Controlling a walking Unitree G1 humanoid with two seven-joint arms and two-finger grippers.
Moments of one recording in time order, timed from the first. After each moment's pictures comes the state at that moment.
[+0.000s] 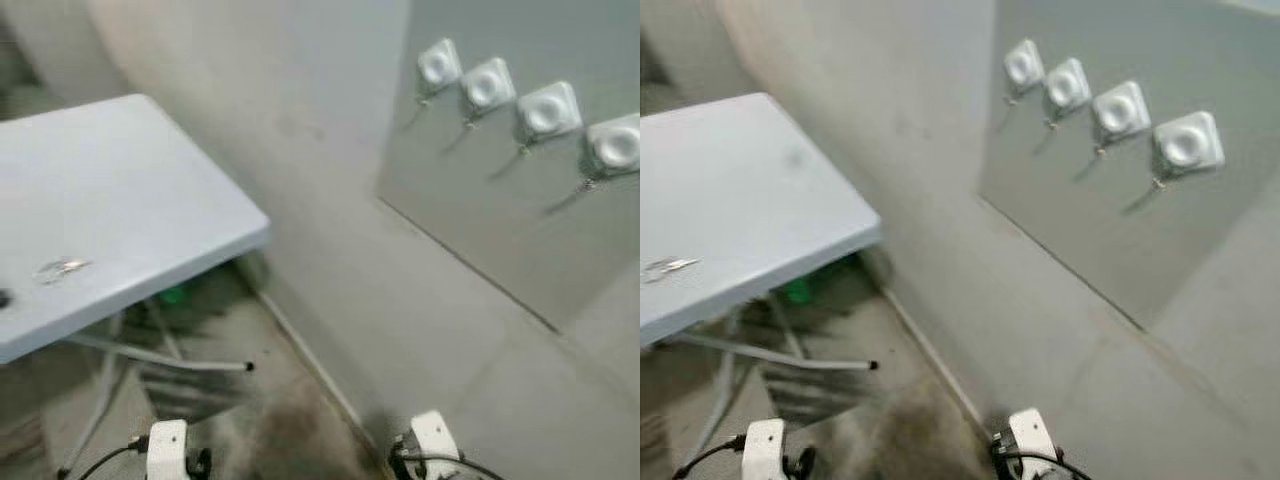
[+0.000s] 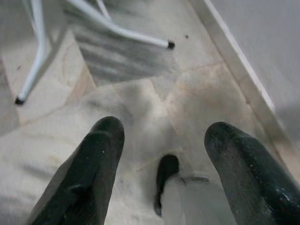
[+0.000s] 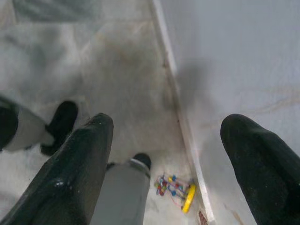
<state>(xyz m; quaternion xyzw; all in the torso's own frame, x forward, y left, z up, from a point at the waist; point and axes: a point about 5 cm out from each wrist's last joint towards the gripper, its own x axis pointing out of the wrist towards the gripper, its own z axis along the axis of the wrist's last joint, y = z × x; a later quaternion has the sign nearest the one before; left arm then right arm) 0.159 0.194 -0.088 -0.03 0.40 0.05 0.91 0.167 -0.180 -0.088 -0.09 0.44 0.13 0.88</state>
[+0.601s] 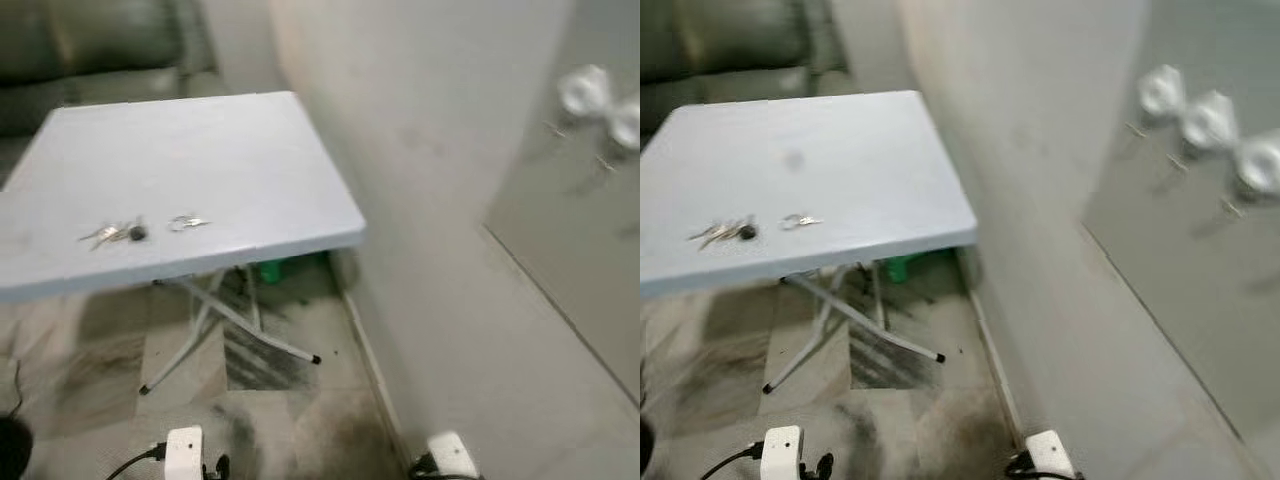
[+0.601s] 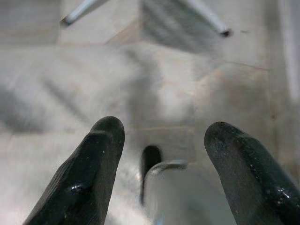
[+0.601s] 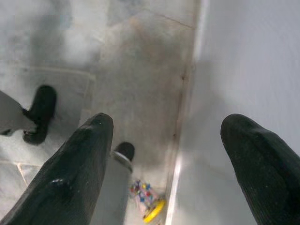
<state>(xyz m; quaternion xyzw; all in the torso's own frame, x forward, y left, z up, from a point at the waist) 0.155 0.195 -0.089 -0.04 0.41 0.06 0.91 0.166 -0.185 -0.089 -0.09 0.45 0.12 0.88</state>
